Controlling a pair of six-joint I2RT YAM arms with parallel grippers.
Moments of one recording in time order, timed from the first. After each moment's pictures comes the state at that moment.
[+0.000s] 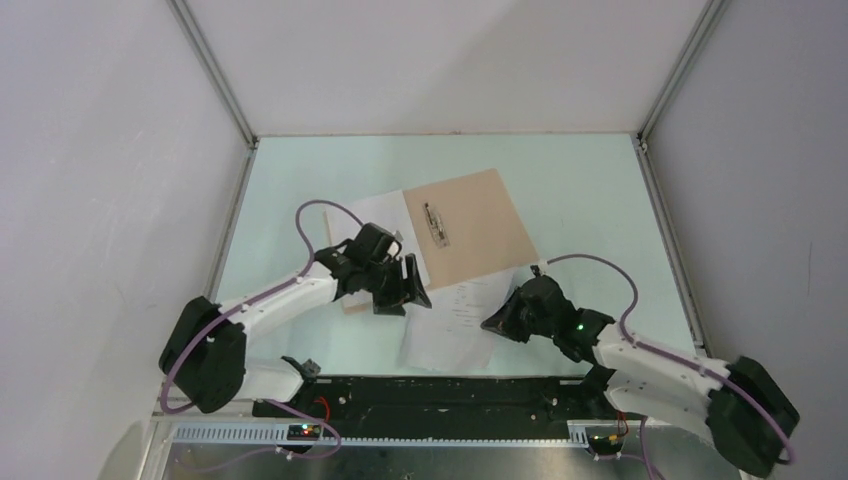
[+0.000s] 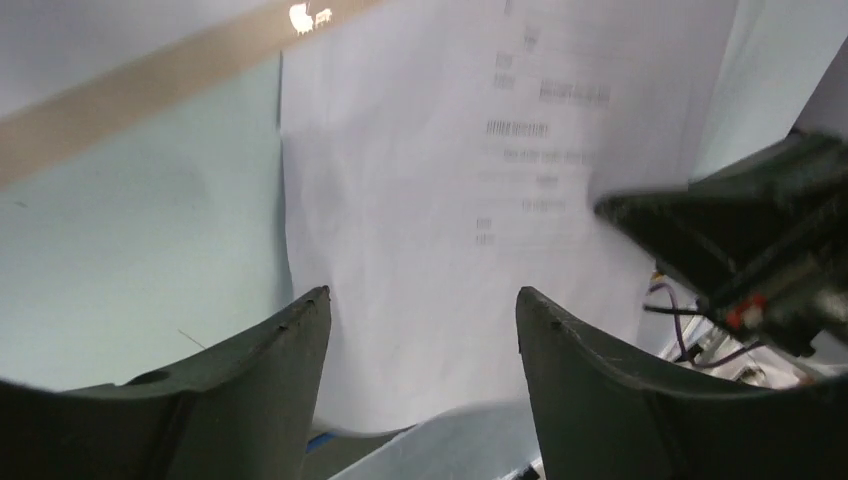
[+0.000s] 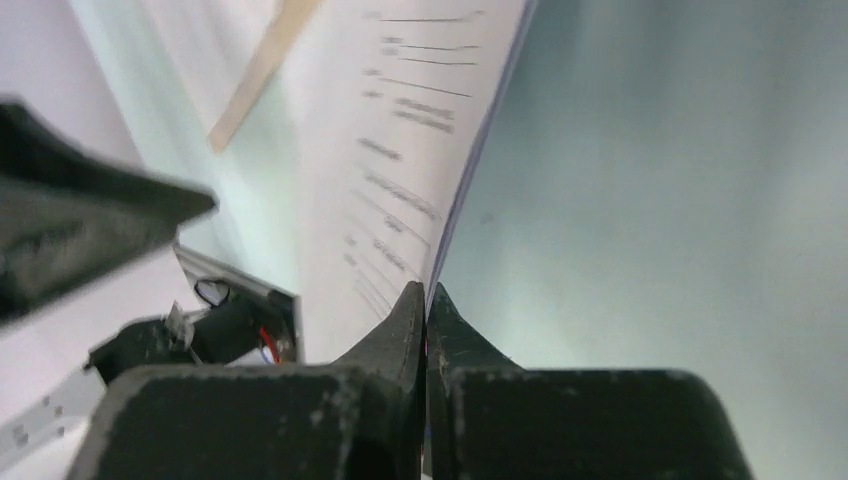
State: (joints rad) left arm -0.65 1.33 0.77 -0.48 0.36 -0.84; right arm 0.76 0.98 0.30 -0.07 -0.08 1.26
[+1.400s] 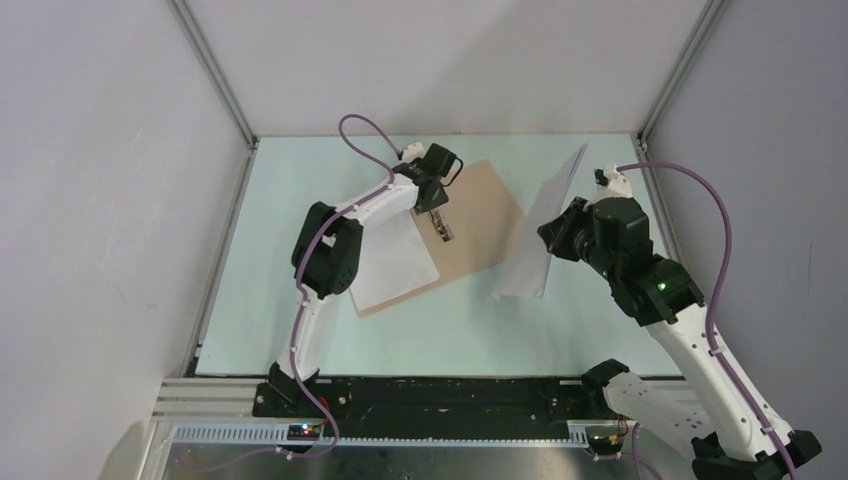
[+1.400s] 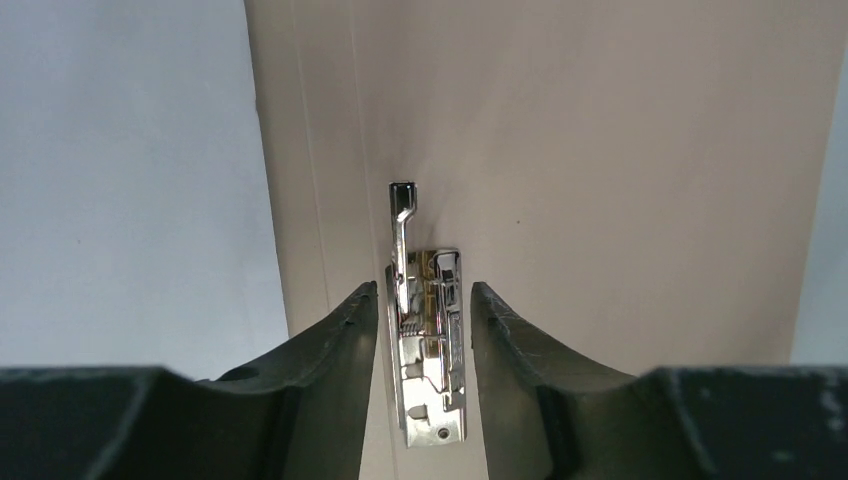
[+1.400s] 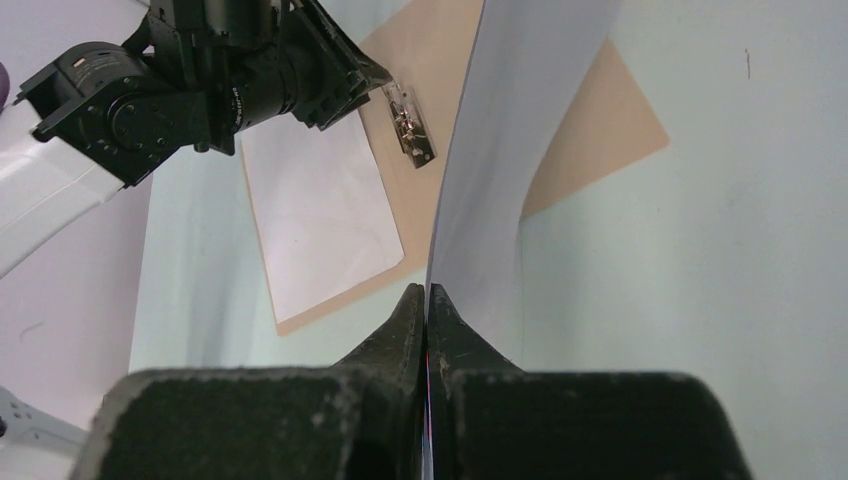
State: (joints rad) left arm -0.59 2.24 1.85 -0.61 -0.39 -0.90; right arm 0.48 0.85 1.09 -0.68 0.12 0.63
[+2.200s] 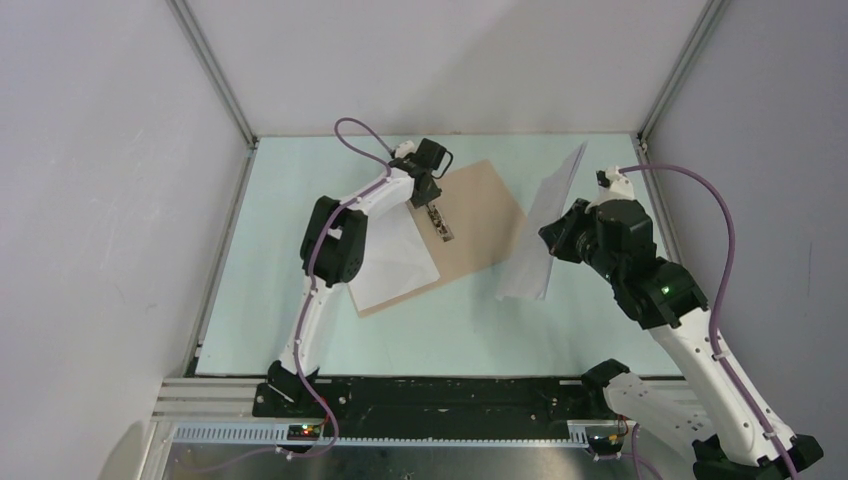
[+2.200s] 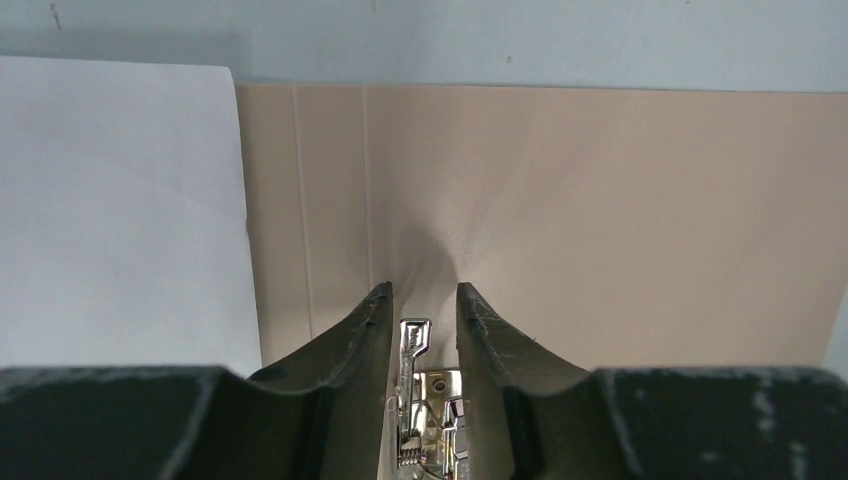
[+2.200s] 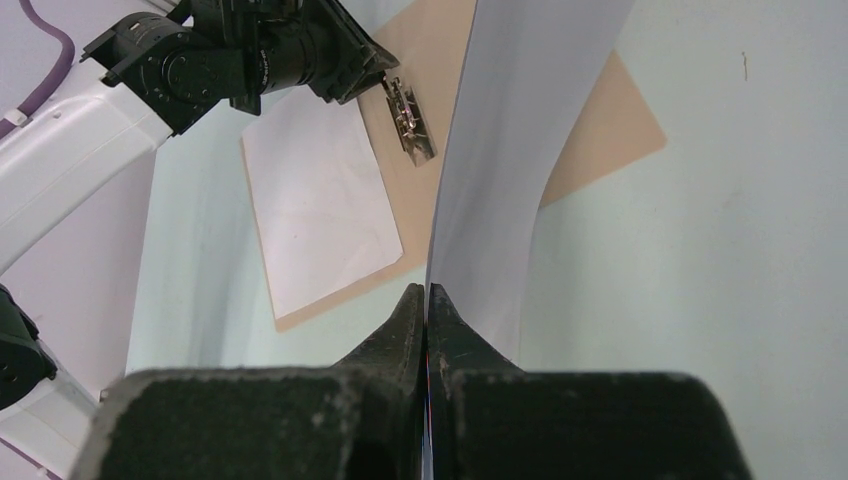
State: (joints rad) left arm -0.51 2.40 2.00 -0.61 -0.33 -0.93; right arm 0.48 0.83 1.09 -0.69 0.11 0.62
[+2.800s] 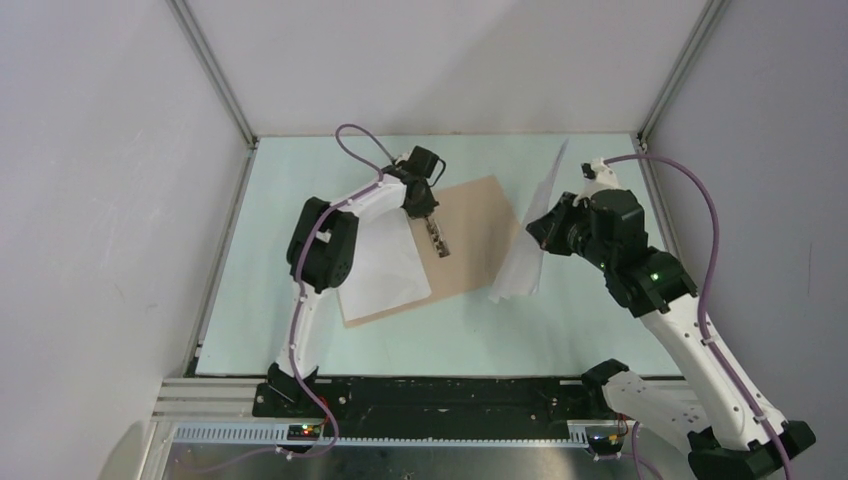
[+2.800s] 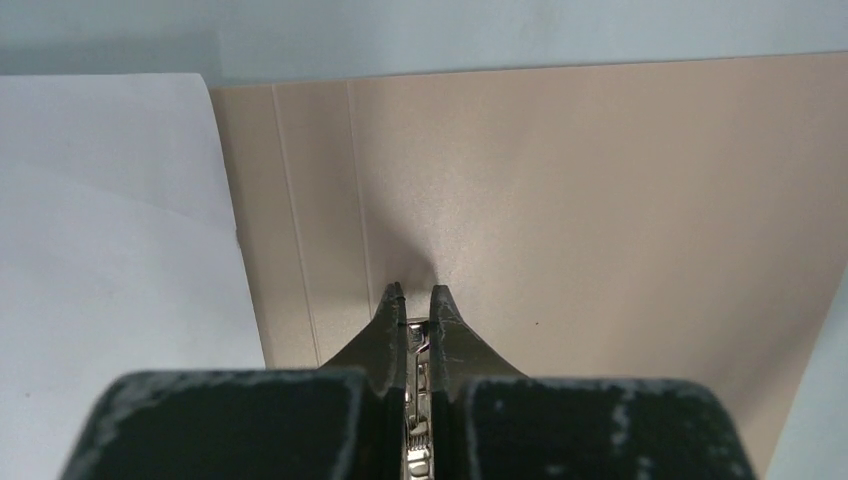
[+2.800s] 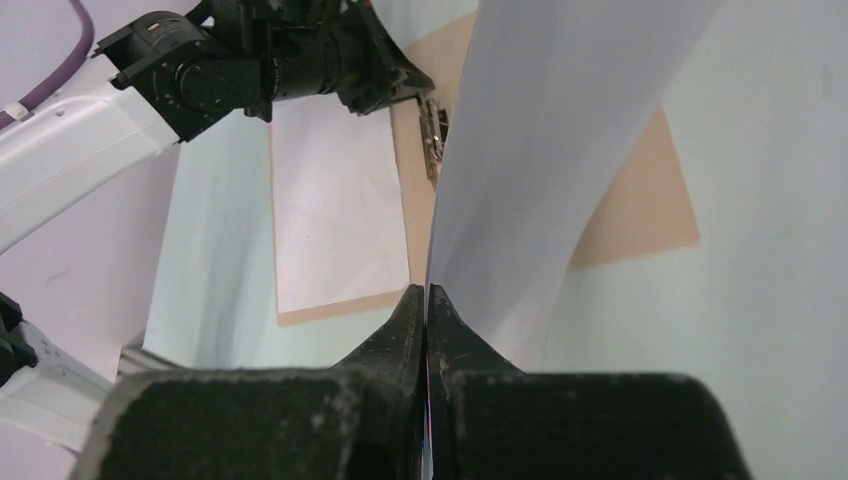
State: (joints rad) left arm -0.51 2.30 1.83 -0.56 -0.19 -0.83; right arm 0.47 0.88 1.09 -0.64 0.01 0.58
